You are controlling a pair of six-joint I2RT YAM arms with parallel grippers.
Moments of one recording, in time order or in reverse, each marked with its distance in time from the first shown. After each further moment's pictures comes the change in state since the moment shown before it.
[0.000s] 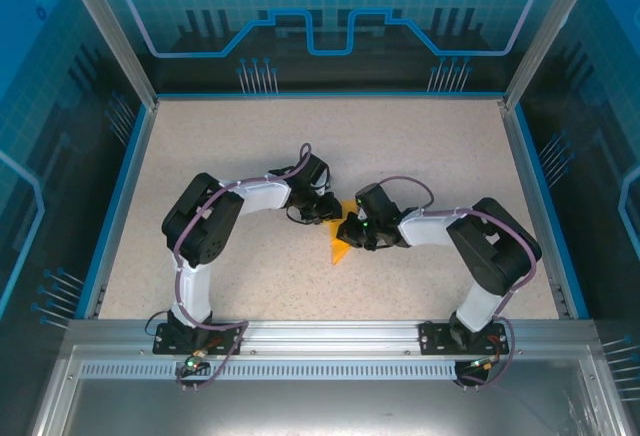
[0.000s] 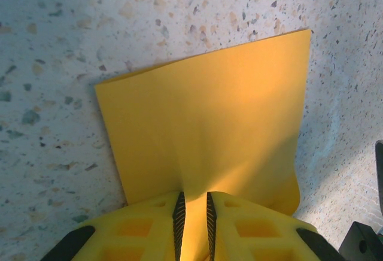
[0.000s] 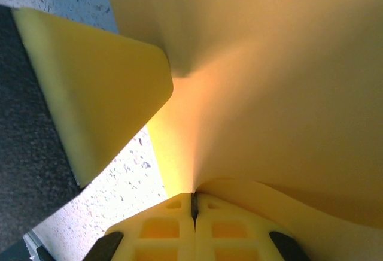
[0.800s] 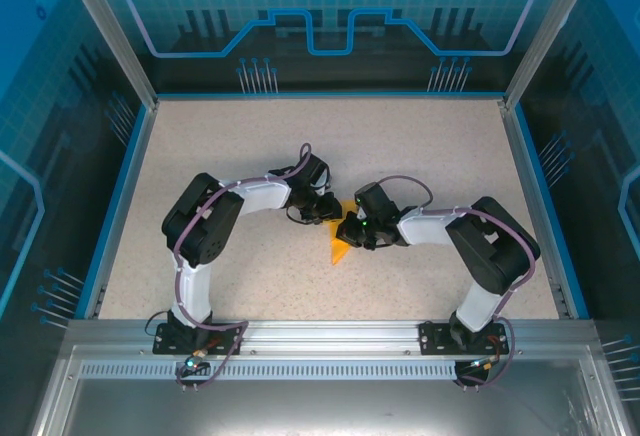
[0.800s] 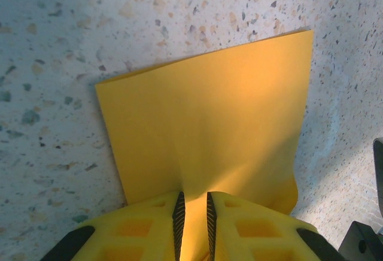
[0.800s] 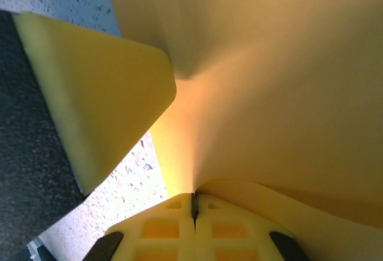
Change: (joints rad) left arm 0.000 0.000 0.000 0.000 0.000 0.000; right arm -0.001 0.011 0.019 -0.015 -0.008 0.000
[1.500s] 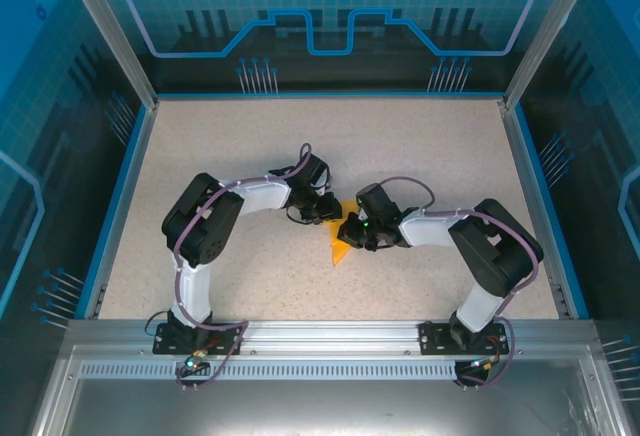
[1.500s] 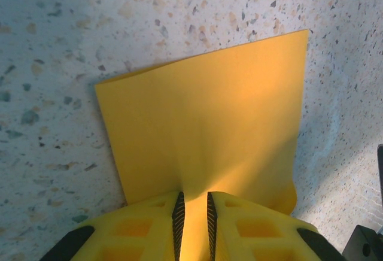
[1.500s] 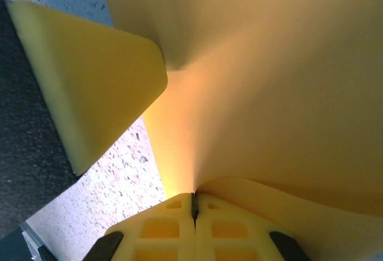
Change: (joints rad) left arm 0.000 0.000 0.000 0.000 0.000 0.000; right arm 0.001 -0.020 -0.015 -0.007 0.005 0.011
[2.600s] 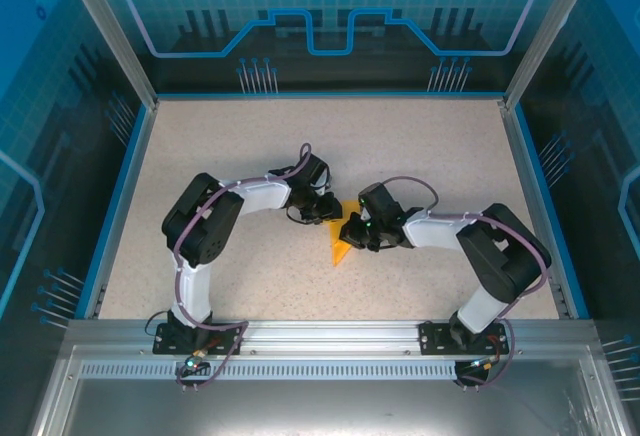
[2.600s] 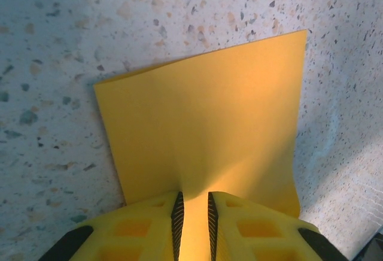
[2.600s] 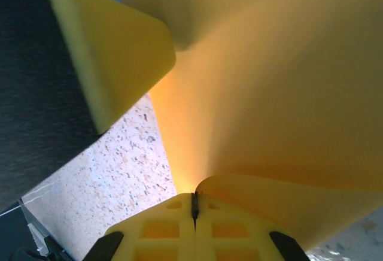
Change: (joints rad) left arm 0.000 0.000 0.000 0.000 0.003 0.000; right arm -0.002 -0.045 -0.008 -0.042 -0.015 0.000
